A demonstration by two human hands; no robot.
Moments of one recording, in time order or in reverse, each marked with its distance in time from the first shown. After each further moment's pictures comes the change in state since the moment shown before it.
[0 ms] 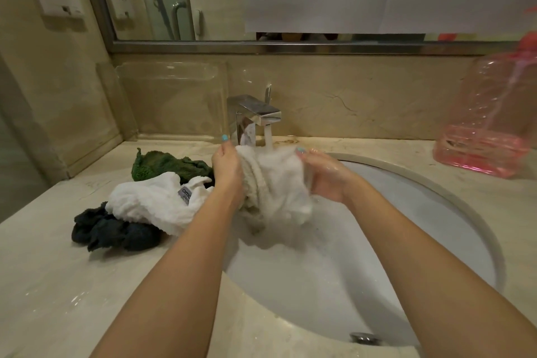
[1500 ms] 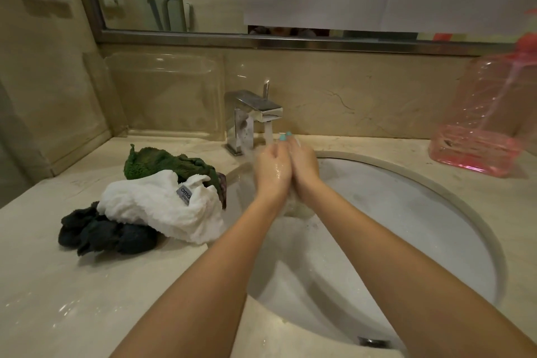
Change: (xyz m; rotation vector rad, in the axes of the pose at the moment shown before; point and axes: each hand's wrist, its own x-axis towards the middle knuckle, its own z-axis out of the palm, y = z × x) left_hand -0.037 -0.022 0.048 0.073 -0.252 0.086; right_hand 0.028 0.008 0.068 -0.179 0.607 -0.190
